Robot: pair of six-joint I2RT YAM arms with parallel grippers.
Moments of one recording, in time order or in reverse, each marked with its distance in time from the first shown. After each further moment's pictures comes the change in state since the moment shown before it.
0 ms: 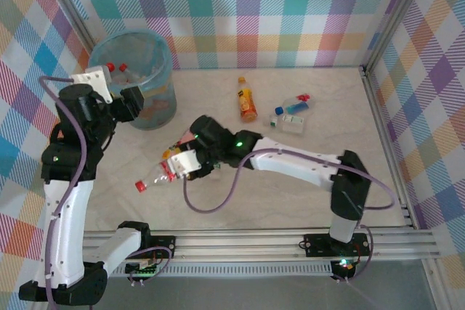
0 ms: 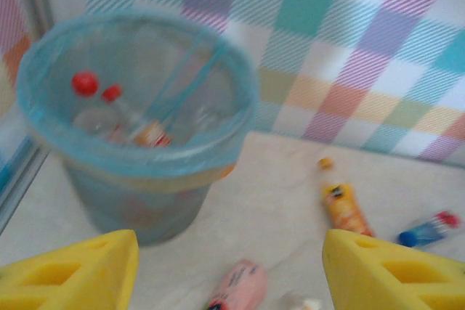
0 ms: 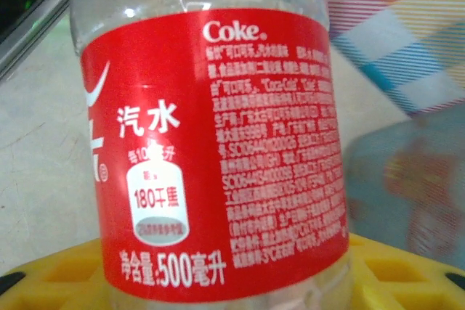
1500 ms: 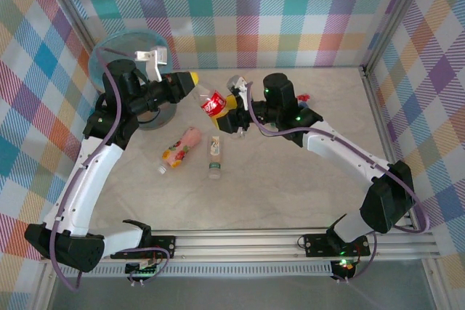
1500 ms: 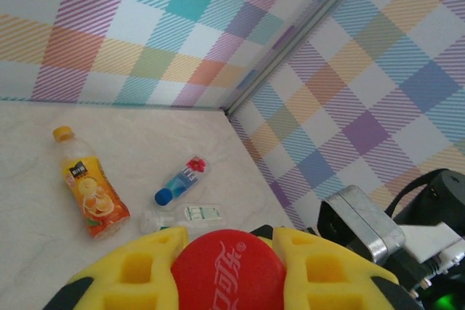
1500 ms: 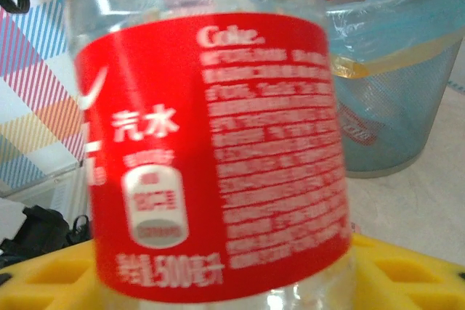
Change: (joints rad) left arm -0.208 0.242 -0.064 0.382 0.483 -0.279; right arm -0.406 -0.233 -0.223 0.367 -0.397 0.992
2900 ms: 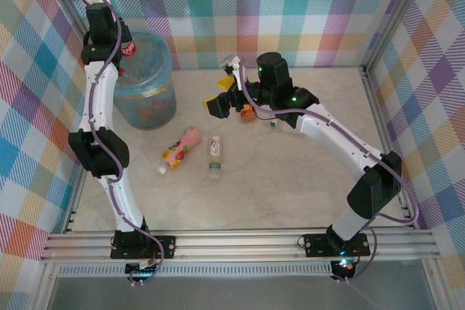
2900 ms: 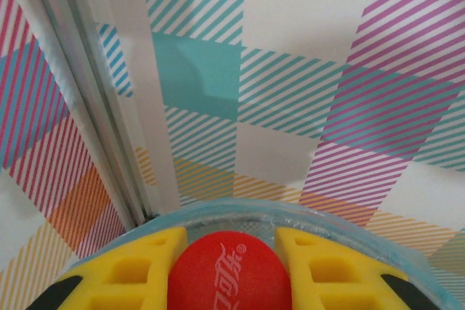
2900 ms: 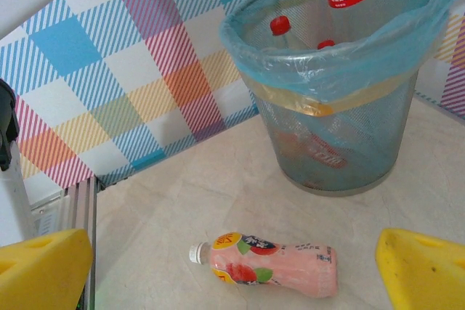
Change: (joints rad) left arm 0.399 0.849 0.841 -0.072 -0.681 0.439; right arm -0.006 0.135 0.301 -0.187 0.045 0.027
